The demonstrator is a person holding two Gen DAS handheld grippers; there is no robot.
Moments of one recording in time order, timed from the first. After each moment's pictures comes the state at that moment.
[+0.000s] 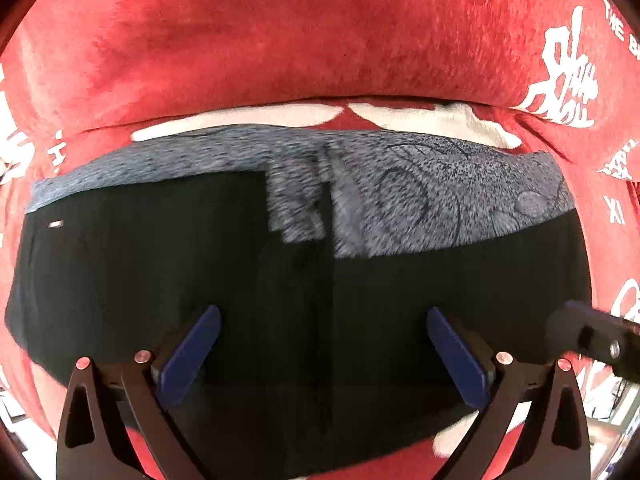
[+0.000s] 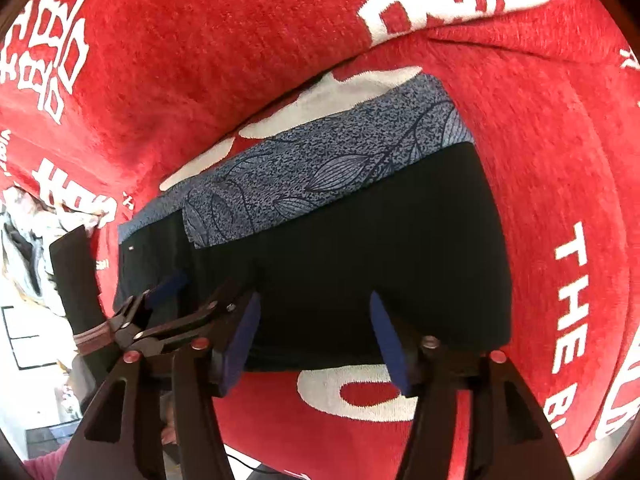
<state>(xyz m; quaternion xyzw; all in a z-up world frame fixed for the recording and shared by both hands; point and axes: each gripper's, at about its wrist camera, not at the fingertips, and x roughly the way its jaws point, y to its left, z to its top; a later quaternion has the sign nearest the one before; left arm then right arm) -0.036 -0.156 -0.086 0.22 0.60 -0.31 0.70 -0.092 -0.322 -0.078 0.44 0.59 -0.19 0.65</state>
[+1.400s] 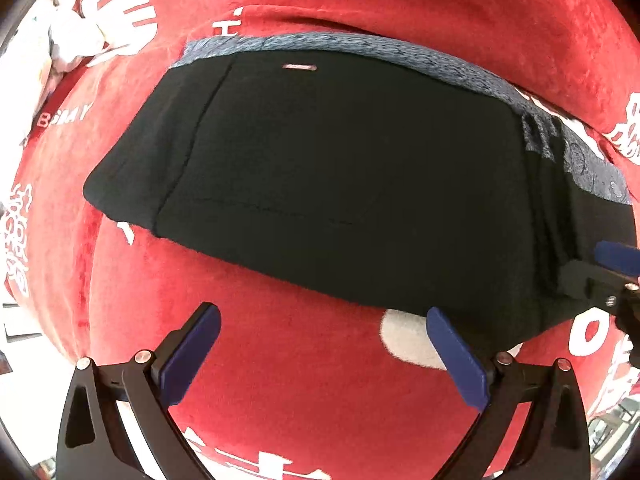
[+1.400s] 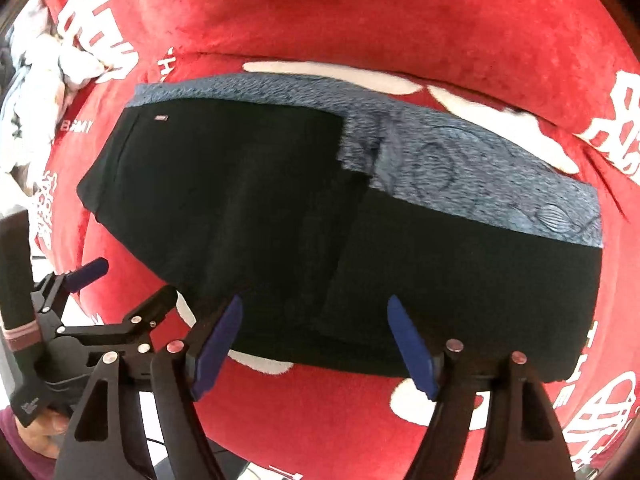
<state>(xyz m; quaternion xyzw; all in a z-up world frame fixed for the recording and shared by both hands) 0.024 0.019 -0.092 0.18 0.65 -0.20 0.71 0.016 -0.189 -0.084 0.22 0.70 -0.09 0.67</state>
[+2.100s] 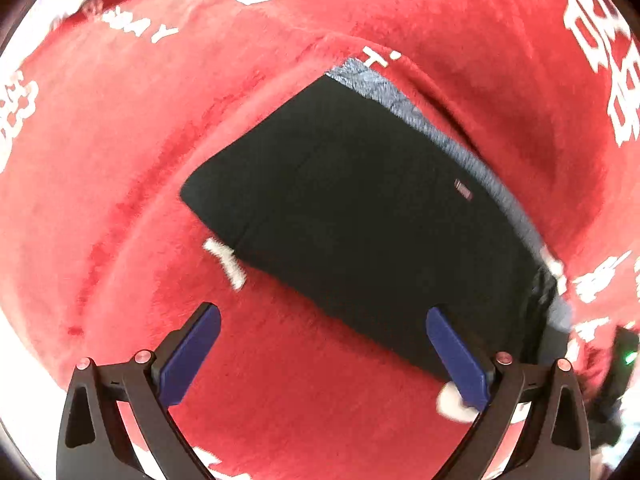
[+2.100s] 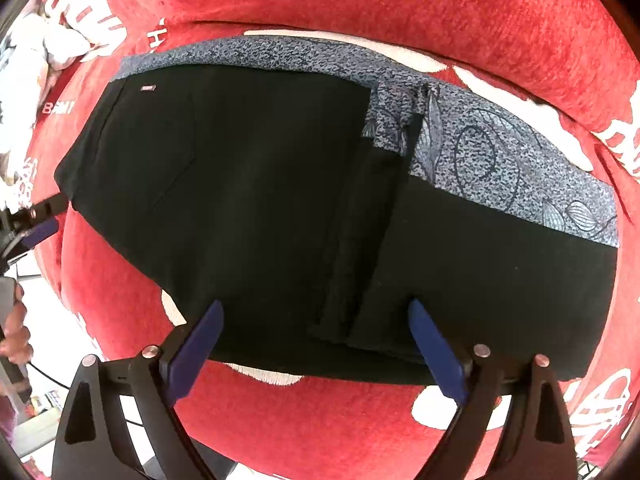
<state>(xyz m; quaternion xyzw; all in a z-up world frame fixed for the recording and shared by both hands) 0.147 0.144 -0.104 -0.07 0.68 -0.19 0.71 0.022 -0.172 -0.108 0.20 0.72 -0.11 0.65</state>
